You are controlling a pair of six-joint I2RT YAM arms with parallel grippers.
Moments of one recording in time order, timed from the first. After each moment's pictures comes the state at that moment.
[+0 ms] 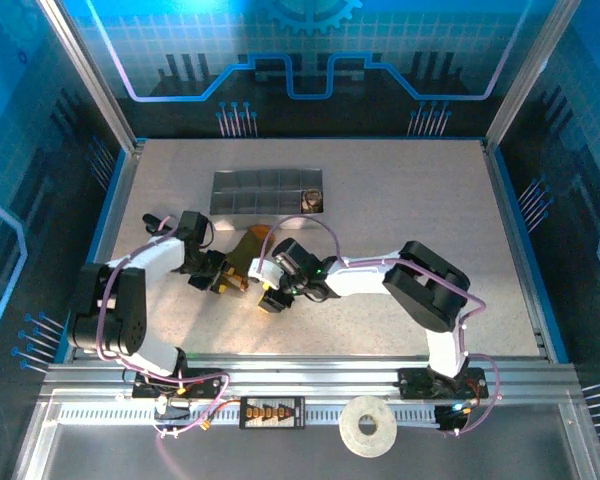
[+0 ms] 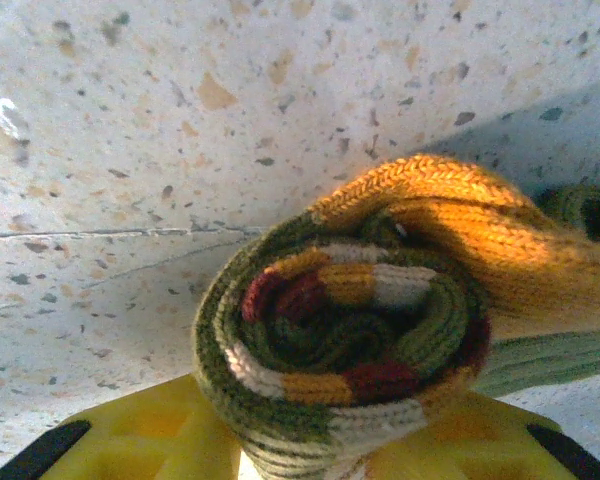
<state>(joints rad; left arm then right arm) -0.06 1.53 0.77 -0.65 0.33 -1.22 0.96 1.92 1.06 0.03 -0.28 -0.22</state>
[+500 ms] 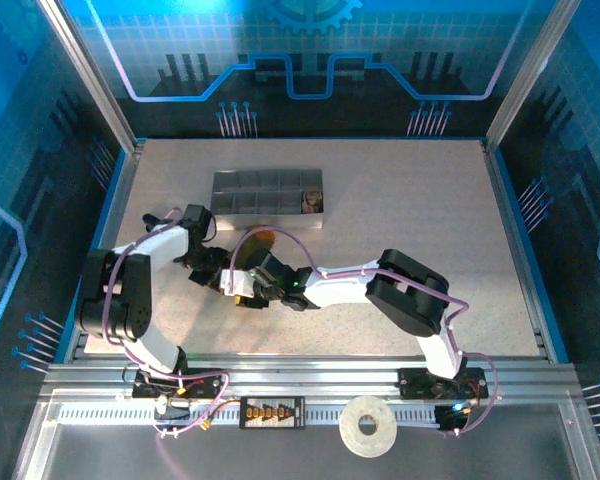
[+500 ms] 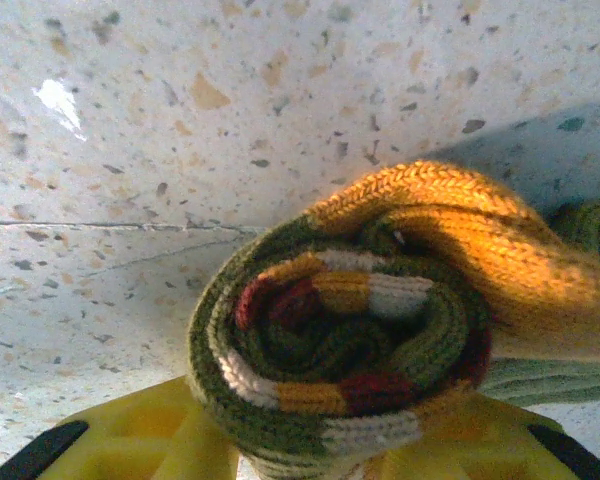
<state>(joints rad) -0.06 1.63 0.88 -0.77 0.33 -1.21 1.09 2.03 1.21 0.12 -0.02 -0.50</state>
